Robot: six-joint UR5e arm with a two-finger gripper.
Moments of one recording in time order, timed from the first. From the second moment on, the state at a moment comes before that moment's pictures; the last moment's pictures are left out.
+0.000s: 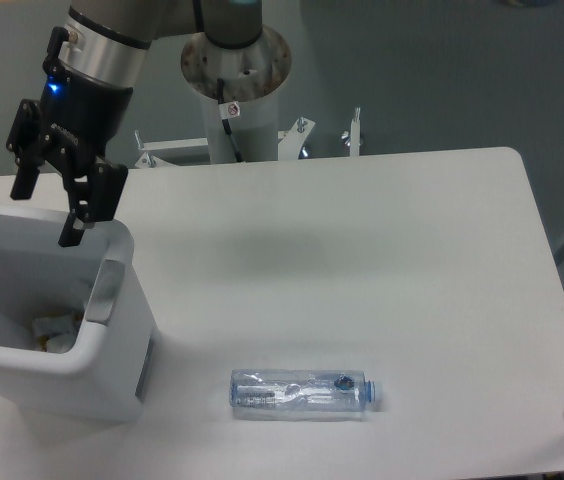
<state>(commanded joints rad) 2.19 -1.60 -1.62 -0.90 1.02 0.82</state>
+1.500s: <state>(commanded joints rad) 2.36 -2.03 -1.55 -0.88 1.23 1.20</state>
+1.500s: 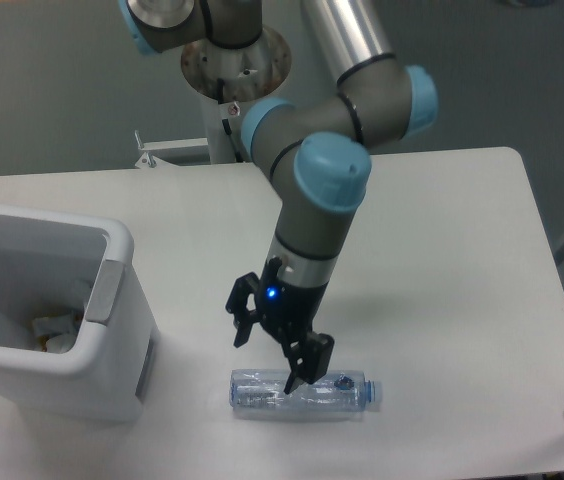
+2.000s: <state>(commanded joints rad) 2.32 -2.12 -1.53 -0.88 1.34 1.26</state>
